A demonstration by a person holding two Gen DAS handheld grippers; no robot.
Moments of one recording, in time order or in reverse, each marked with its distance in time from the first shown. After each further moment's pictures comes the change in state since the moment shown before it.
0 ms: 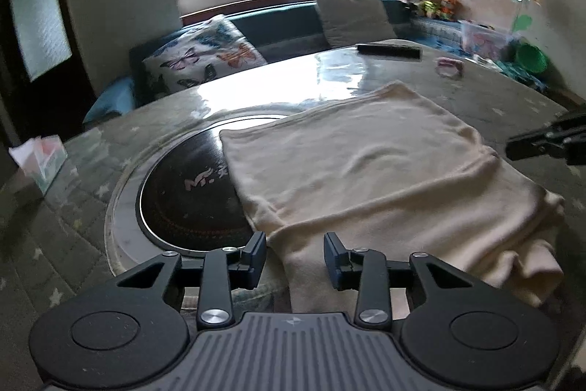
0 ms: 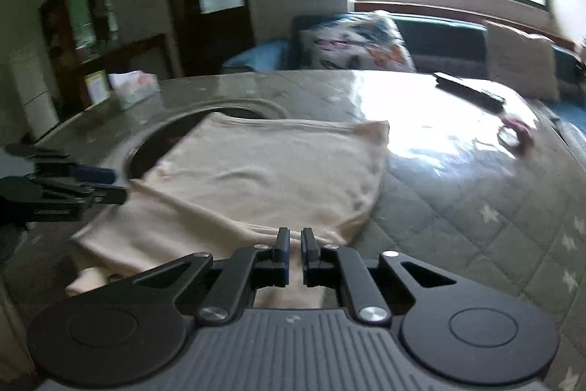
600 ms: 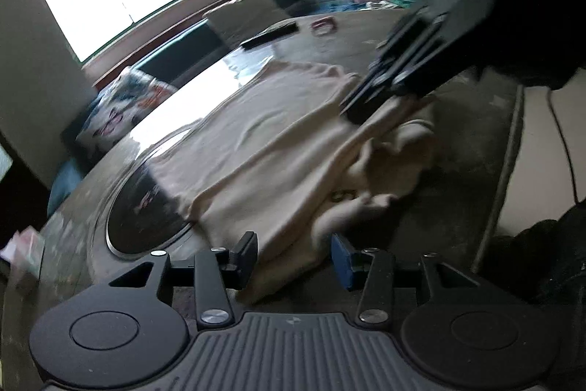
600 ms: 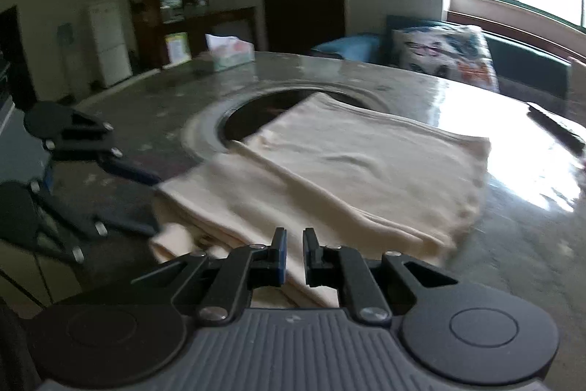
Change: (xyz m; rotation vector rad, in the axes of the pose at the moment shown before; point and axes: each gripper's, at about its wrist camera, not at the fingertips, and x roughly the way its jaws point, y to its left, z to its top) left arm -0.047 -0.063 -0.046 0.416 -0.023 -0.129; right arm 0.012 0.054 -0.005 -0.201 0.032 0.209
